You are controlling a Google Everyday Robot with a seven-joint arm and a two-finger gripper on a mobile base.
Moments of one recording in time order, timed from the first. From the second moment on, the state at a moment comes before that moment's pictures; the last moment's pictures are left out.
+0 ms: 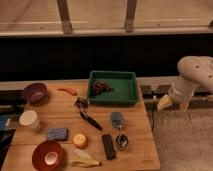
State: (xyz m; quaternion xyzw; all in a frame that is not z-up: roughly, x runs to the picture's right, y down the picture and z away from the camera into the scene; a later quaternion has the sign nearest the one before) arm 0.328 0.107 0.712 -0.28 0.26 0.69 0.61
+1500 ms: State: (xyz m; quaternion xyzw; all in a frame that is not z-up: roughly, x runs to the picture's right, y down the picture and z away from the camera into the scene) arm 0.152 0.113 0.723 -0.35 0.22 0.57 0.71
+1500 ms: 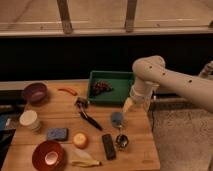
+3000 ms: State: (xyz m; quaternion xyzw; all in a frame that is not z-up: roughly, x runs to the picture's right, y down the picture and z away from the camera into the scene) arm 0.088 0.136 0.794 -0.35 0.23 0.50 0.76
